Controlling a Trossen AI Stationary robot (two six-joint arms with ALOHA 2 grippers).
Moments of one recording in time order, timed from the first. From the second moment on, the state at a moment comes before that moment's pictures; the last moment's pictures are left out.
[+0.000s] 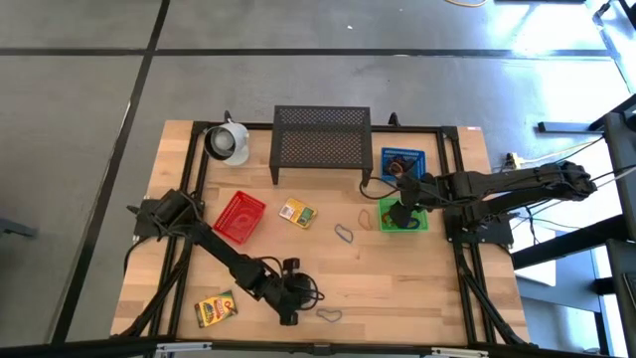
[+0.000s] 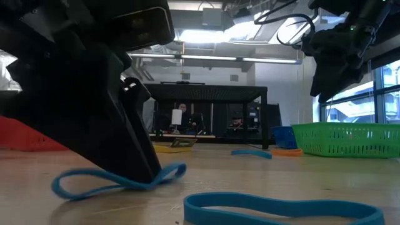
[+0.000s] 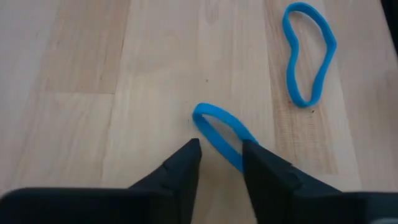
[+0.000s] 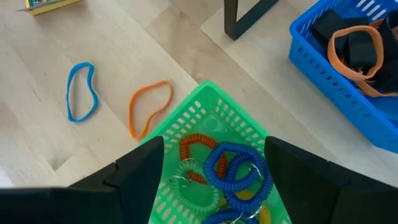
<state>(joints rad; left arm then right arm) -0.61 2.03 1.11 -0.09 -0.33 -0.58 0.08 1.02 0.70 -0.81 0.28 0.78</state>
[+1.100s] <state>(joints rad) -0.55 2.02 1.10 0.15 -0.49 -0.63 0.09 1.02 0.70 -0.80 0.24 0.80</state>
